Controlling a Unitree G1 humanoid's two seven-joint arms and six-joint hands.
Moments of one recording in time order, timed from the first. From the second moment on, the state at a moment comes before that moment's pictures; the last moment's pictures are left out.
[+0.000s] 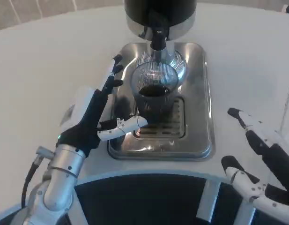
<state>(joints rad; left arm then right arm) -0.64 0.33 -0.10 0.74 0.40 -0.61 0.21 0.14 0.01 -0.23 -1.03 -0.82 0.12 0.88</state>
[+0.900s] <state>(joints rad) -0.75 0.34 -0.10 0.87 0.35 -0.68 0.06 0.16 0.07 -0.22 -1.03 -0.89 0.08 0.93</state>
